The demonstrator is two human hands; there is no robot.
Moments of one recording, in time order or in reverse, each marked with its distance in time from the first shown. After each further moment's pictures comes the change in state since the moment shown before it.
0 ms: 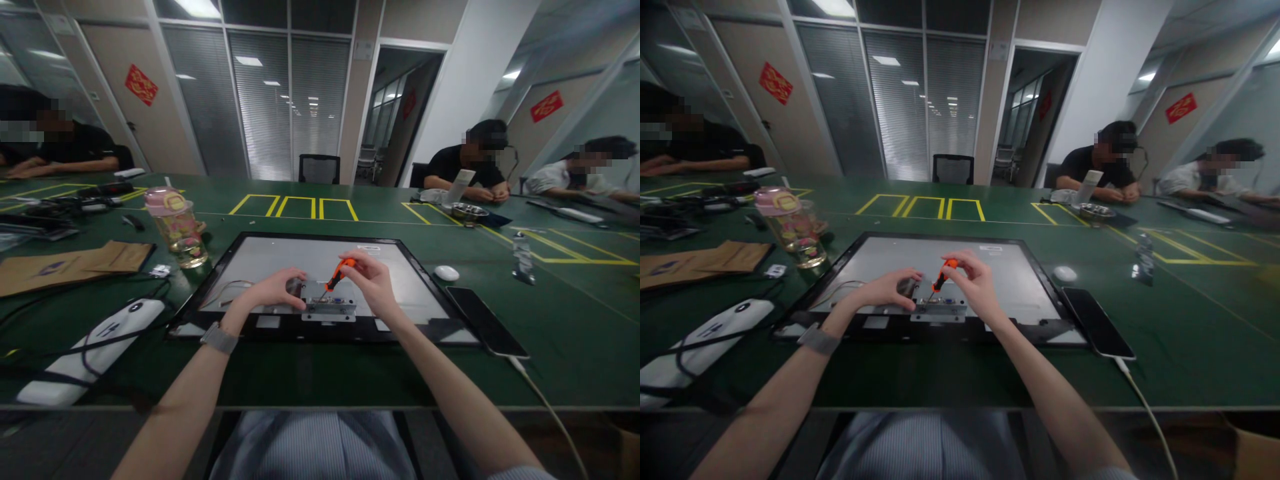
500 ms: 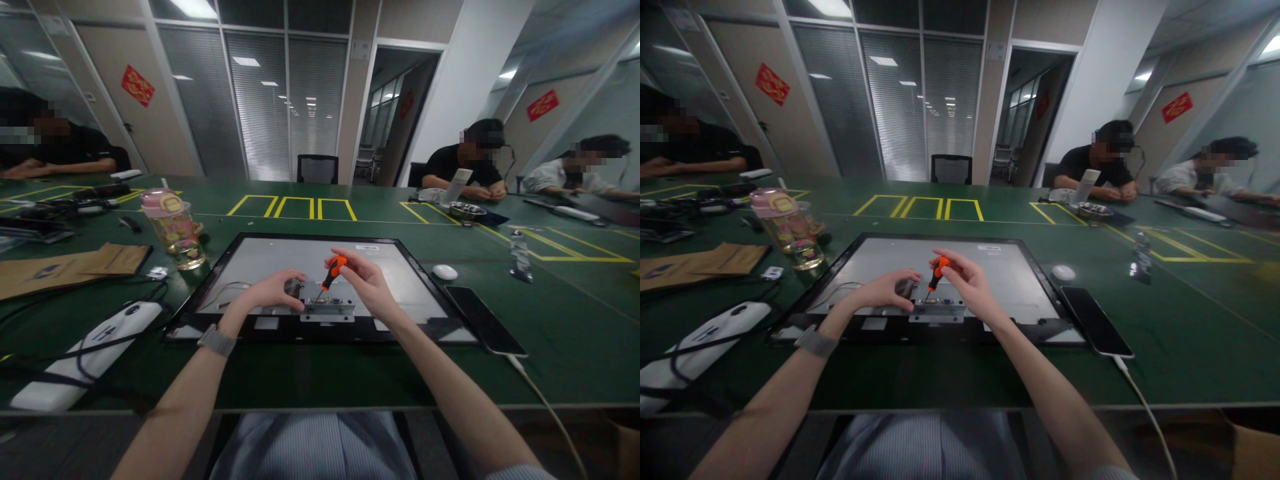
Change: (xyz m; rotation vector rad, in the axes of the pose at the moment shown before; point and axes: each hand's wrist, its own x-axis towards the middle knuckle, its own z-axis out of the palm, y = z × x) left_hand 0.001 -0.006 0.001 -0.033 -0.001 0.001; right_hand -0.002 -0.006 0.000 0.116 -0.218 0.080
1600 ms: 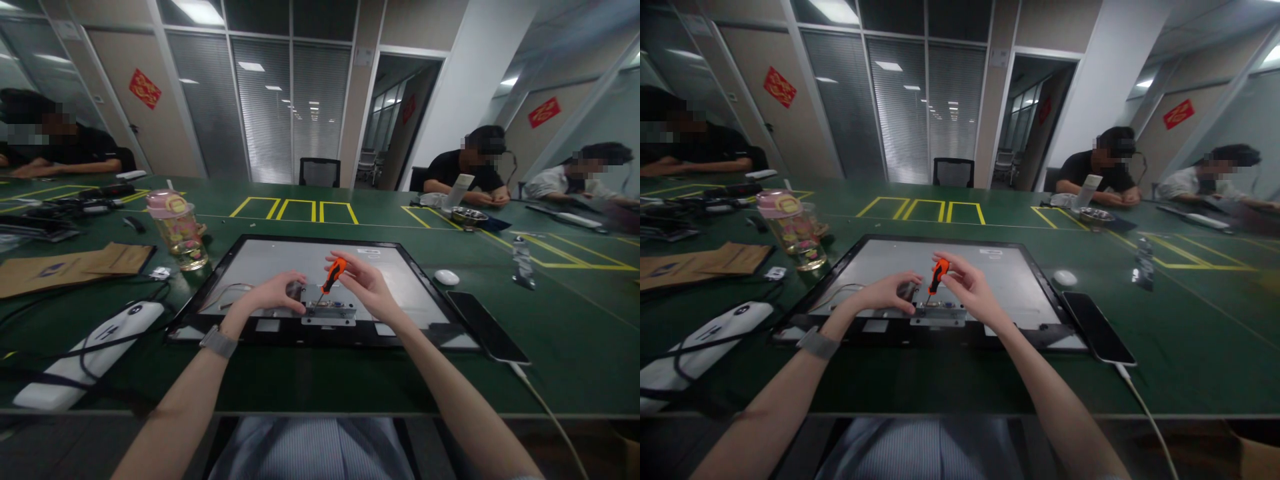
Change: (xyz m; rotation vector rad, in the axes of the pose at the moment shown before) left_hand 0.000 0.000 0.001 0.020 0.009 0.014; right_hand 0.000 -0.004 -0.002 -0.058 -0.089 -0.015
